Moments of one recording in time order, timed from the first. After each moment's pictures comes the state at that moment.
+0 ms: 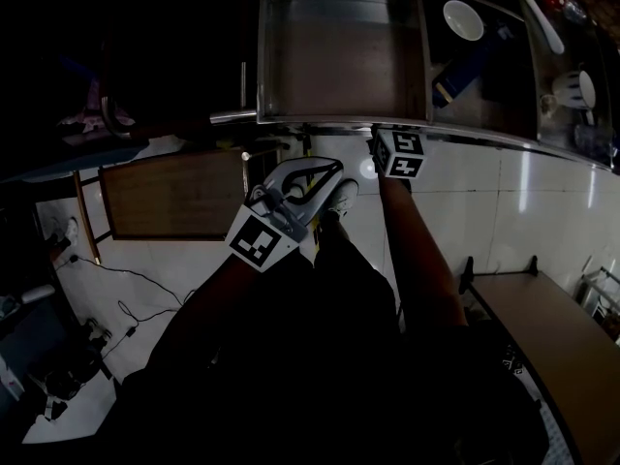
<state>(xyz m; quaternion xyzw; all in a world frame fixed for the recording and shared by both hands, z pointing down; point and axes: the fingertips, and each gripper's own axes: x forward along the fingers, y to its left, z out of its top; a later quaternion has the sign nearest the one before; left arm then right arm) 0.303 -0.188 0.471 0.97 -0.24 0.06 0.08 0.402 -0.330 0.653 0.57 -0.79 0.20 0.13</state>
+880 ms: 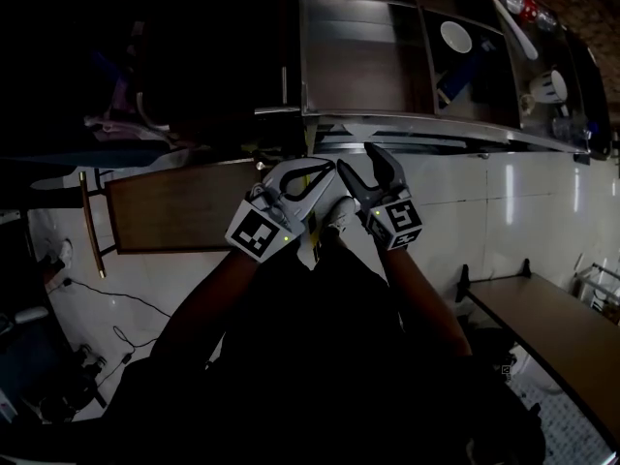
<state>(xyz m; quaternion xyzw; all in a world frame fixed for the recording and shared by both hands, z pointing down) 0.245 -0.175 0.440 0.97 -0.23 0.03 0.05 0.292 -0.198 0.538 0.46 -0.87 0.17 0.07</state>
